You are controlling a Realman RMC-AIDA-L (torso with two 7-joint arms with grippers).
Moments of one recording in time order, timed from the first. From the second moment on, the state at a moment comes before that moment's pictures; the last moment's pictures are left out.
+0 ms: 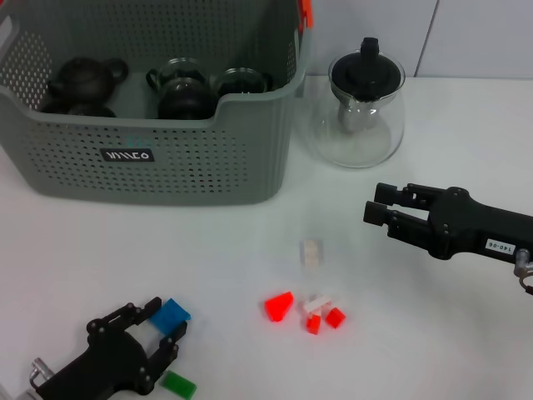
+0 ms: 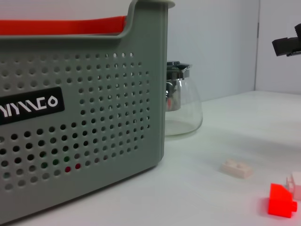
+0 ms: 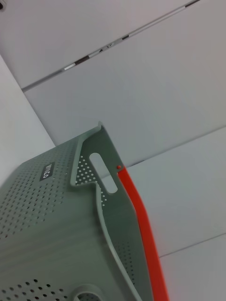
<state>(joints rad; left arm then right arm) -0.16 -2.17 0.21 0.14 2.02 1.39 -0.33 0.46 2.08 -0.76 -0.50 -1.77 -1.56 1.35</state>
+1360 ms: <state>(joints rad) -0.49 -2.02 0.04 0.55 1.88 2.00 -1.36 0.47 2.09 -0.76 -0.50 -1.77 -1.56 1.35</state>
